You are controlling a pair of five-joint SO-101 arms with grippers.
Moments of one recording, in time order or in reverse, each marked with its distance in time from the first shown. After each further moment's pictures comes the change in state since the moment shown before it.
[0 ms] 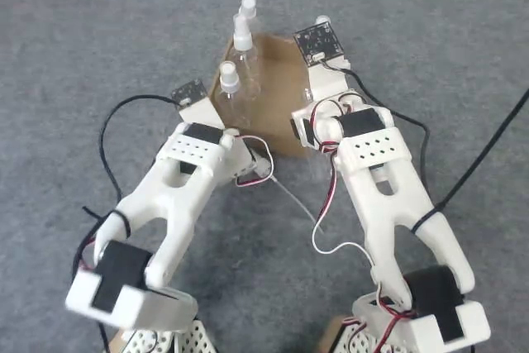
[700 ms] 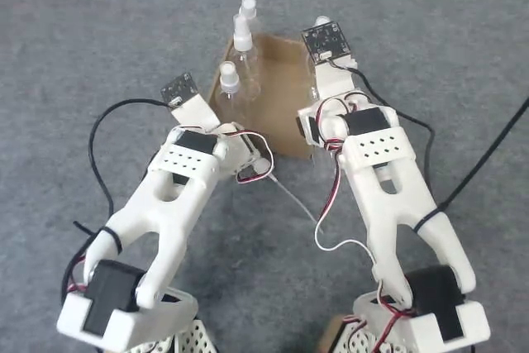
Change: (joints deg) left arm 0.0 -7.3 4.7 -6.5 3.5; right arm 1.7 0.0 0.0 0.0 0.0
